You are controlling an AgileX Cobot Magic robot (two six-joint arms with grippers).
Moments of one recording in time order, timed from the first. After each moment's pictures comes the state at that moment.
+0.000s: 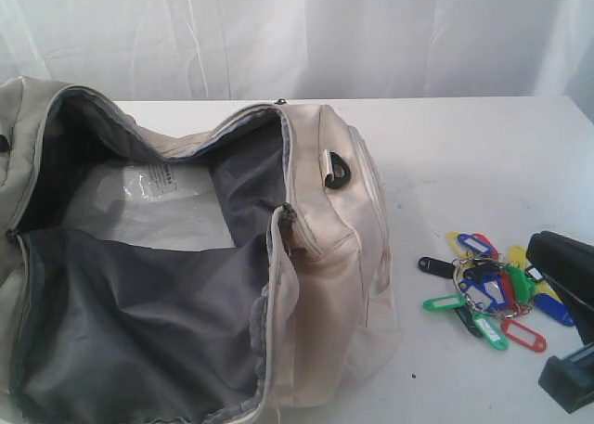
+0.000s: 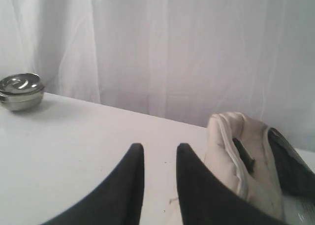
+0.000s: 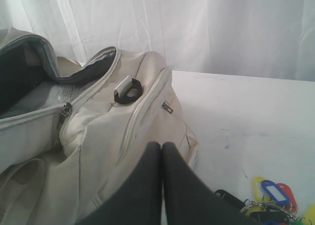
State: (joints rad) left arm -0.19 0.19 -0.35 1.03 0.48 -1.14; right arm 0.58 0.44 -0.14 -0.45 -0.10 0.53
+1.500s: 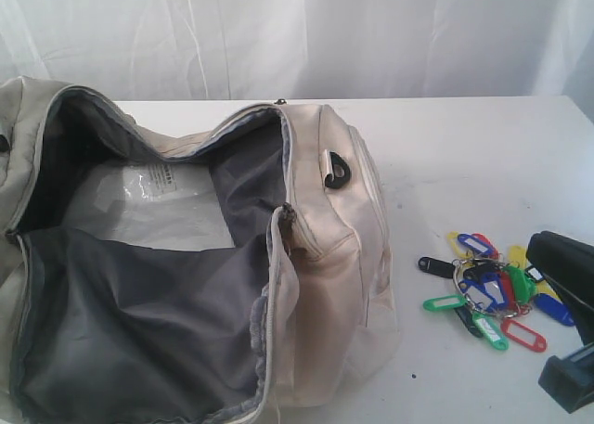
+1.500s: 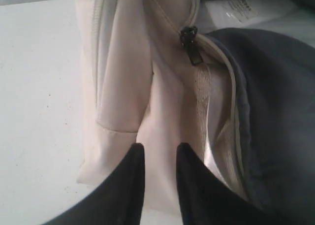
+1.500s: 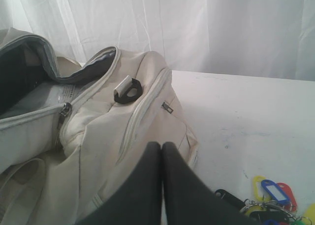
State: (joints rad) left arm -0.11 0.13 0.02 -0.04 0.28 0.08; right arm 0.58 0.44 -0.14 -0.45 -0.10 0.53
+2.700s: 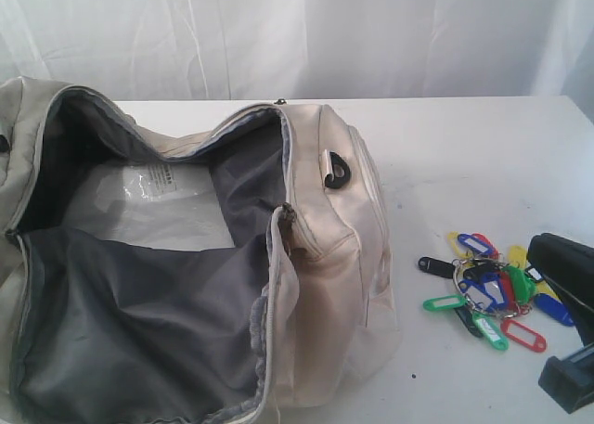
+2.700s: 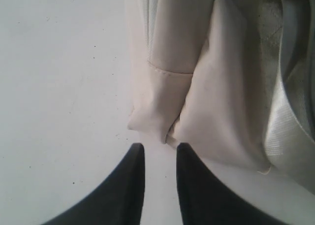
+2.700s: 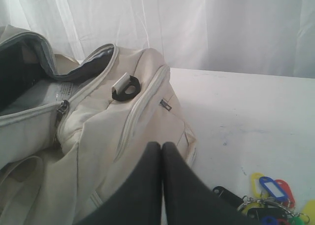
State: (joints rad) left arm 0.03 0.13 0.02 0.07 0.42 0.10; right arm 0.58 0.44 -0.14 -0.45 -0.09 0.53
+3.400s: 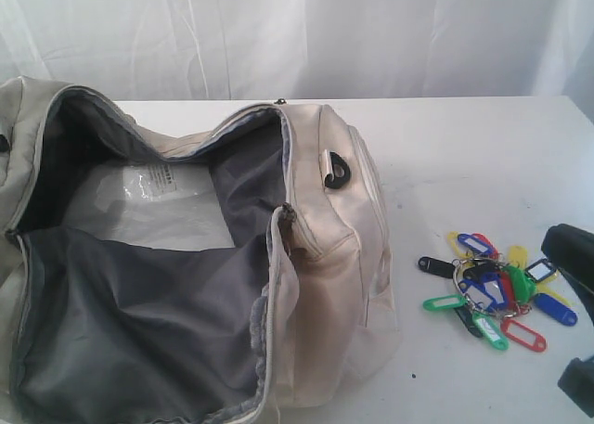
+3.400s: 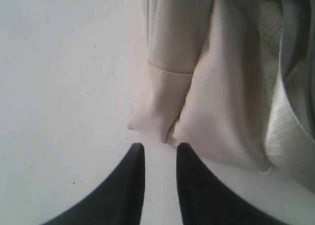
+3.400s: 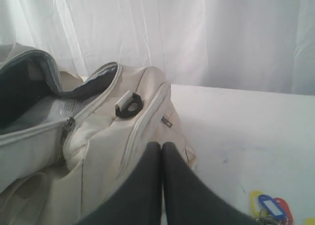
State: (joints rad) left arm 0.03 0.13 0.02 0.07 0.42 0.10; right arm 0.57 0.37 -0.14 -0.45 -0.09 0.53
